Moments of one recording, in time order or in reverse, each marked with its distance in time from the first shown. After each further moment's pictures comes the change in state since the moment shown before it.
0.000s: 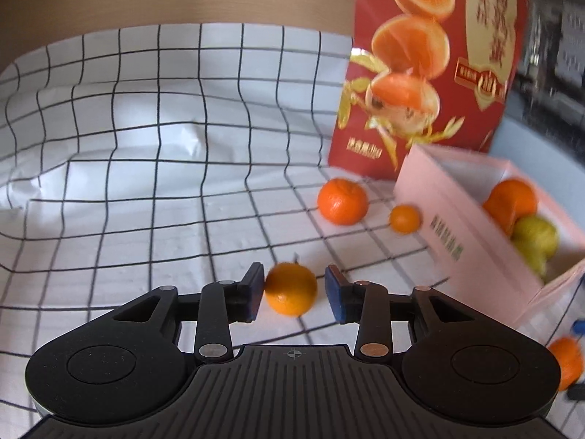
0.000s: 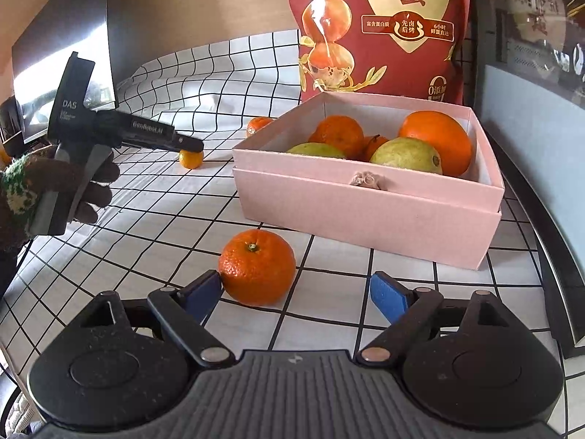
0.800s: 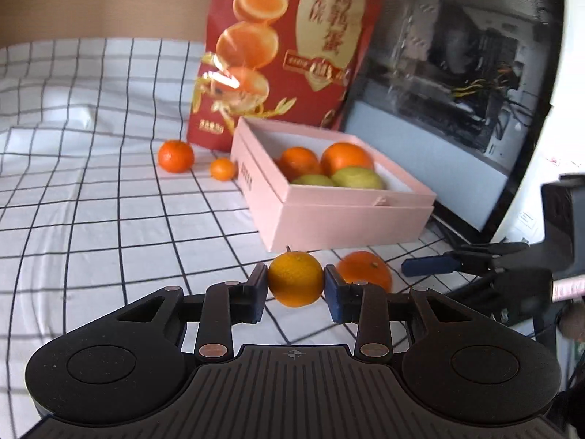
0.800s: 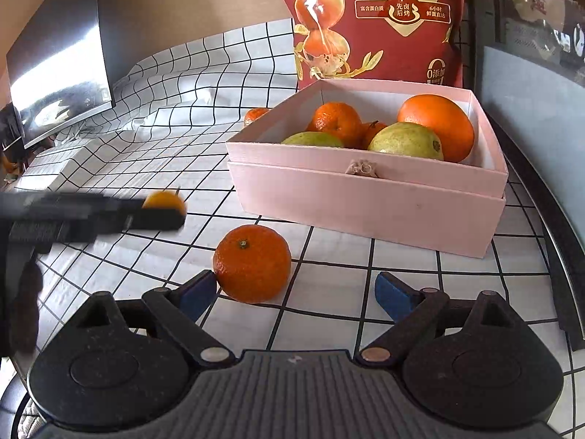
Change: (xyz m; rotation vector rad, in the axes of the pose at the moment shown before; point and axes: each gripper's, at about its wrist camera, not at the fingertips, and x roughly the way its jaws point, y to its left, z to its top) left arm -0.092 -0.118 -0.088 -0.009 -0.124 -0.245; right arm 0.004 -0.003 0.000 0.041 0.040 0.019
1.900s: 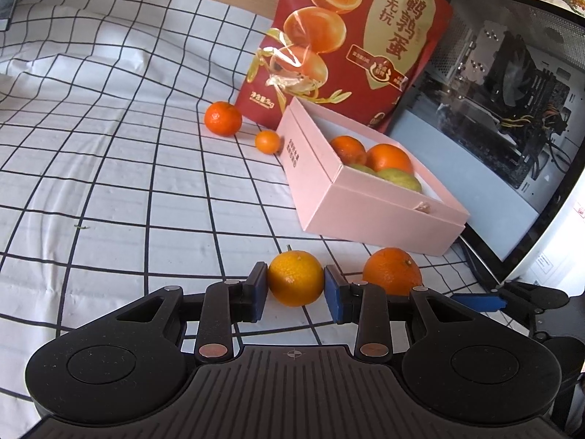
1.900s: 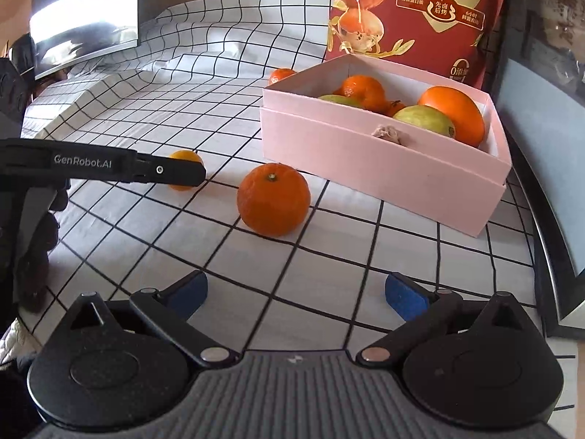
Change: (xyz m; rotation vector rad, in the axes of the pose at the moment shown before) left arm 0.005 0.026 -0.010 -0.221 0.035 0.059; right arm -0.015 0.017 -0.019 -0.178 0.105 -0.035
